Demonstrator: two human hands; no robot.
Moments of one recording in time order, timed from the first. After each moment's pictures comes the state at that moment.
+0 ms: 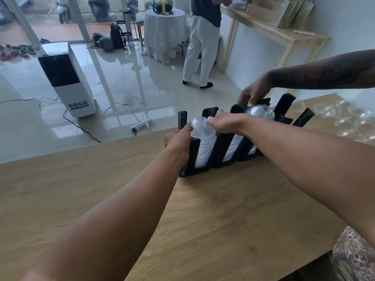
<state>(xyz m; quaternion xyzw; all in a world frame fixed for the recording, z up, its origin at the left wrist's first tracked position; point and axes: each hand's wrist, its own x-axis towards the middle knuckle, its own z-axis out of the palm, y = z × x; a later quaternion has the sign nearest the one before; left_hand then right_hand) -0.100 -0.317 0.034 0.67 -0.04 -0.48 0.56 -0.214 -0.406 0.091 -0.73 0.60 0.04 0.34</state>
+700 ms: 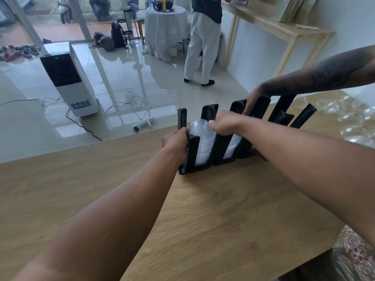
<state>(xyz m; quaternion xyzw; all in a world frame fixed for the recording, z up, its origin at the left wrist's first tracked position) -0.097 -0.306 0.032 0.68 -0.02 -0.48 0.55 -0.223 -0.395 0.090 -0.79 0.56 0.06 0.23</state>
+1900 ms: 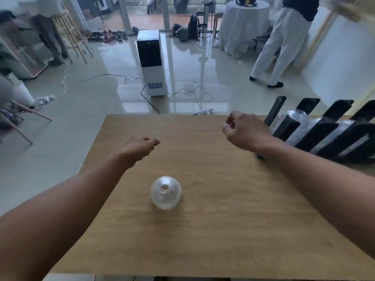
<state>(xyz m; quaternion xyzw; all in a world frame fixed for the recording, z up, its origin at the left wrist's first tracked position) 0.174 -0.003 0.003 0.84 -0.22 -0.34 0.35 -0.080 -0.200 0.077 -0.89 0.40 -0.07 0.18</state>
